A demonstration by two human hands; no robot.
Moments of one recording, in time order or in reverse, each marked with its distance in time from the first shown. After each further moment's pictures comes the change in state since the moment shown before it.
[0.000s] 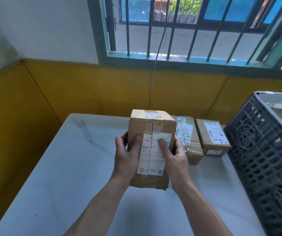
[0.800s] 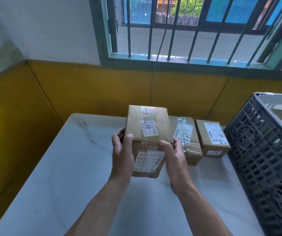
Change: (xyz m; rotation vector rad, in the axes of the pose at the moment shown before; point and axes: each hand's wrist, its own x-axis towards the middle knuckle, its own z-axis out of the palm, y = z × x) left_hand -0.010 0.010 0.002 -0.054 0.086 0.011; right_hand -0.013 -0.021 -0.003 0.071 -0.087 0.044
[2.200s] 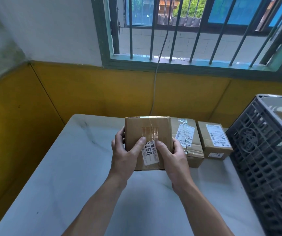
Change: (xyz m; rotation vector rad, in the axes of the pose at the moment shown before) left_hand 0.004 0.004 -0.006 0.033 -0.002 0.035; right_hand 0.010 0.002 0.003 -0.030 0.020 -0.007
